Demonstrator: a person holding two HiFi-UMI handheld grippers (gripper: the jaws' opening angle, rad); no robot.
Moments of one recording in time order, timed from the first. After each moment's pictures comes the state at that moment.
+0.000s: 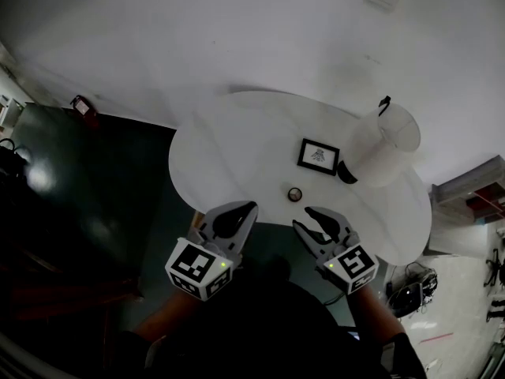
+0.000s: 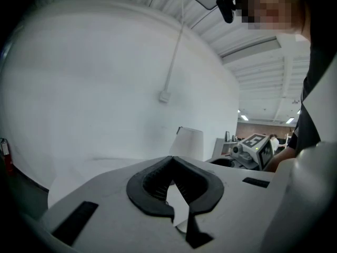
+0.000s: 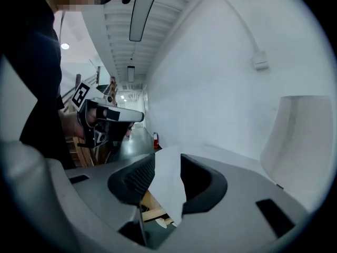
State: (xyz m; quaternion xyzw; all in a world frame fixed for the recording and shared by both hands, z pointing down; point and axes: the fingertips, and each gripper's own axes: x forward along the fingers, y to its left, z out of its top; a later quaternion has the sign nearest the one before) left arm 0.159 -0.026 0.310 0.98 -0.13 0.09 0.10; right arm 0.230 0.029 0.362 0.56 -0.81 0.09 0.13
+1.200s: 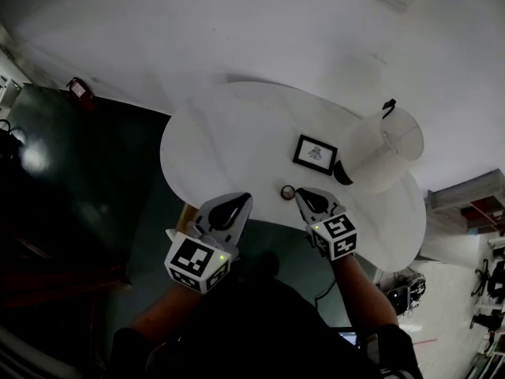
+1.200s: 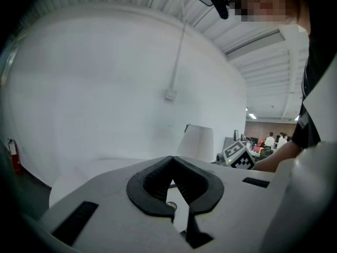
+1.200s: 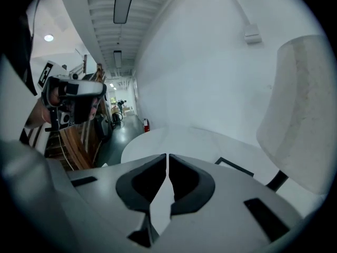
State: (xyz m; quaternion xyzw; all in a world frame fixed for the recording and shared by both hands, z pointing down) left arm 0.178 -0.043 0.333 0.98 -0.17 0.09 0.10; right arm 0.297 -0.027 0.446 0.59 -0.77 0.17 0.18
